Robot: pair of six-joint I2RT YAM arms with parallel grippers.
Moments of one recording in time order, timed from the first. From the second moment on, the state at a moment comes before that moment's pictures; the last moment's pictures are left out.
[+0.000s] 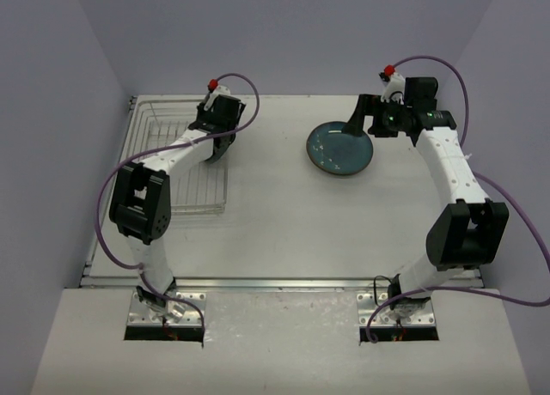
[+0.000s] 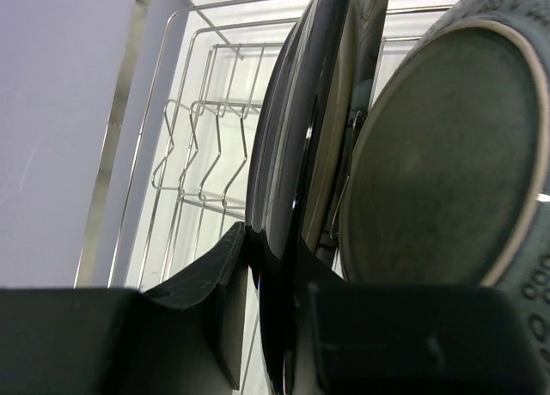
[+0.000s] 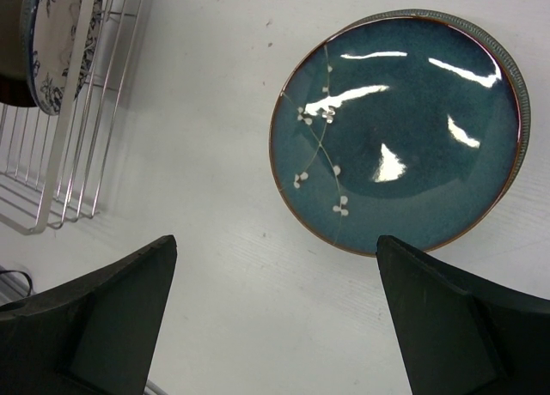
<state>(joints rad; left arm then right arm) -0.33 1.87 1.46 -0.32 -0.85 0.01 0.00 1.61 1.46 -0.57 -0.50 0.09</state>
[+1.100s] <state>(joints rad) -0.35 1.59 1.72 -0.62 -0.61 -0.04 0.00 1.61 1.44 -0.54 -0.56 0.10</state>
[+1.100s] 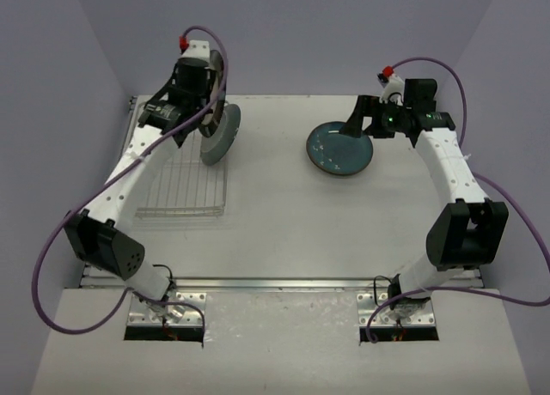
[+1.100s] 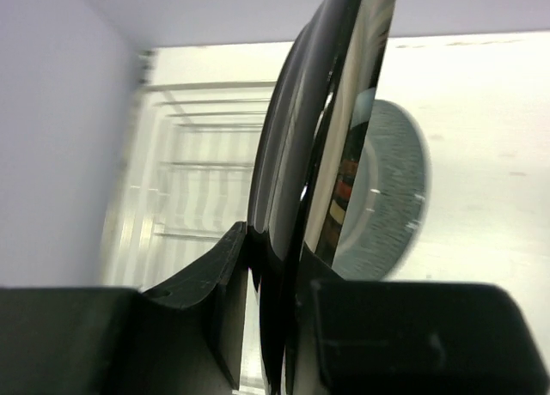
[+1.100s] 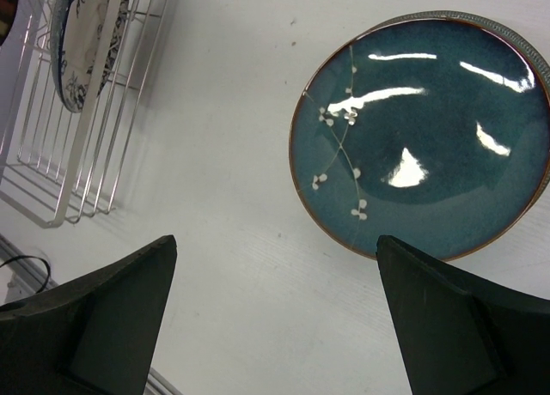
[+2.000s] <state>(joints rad) -0.14 1.49 1.46 -0.43 0.97 -0.56 0.11 1.41 1.17 0.07 -1.06 0.50</state>
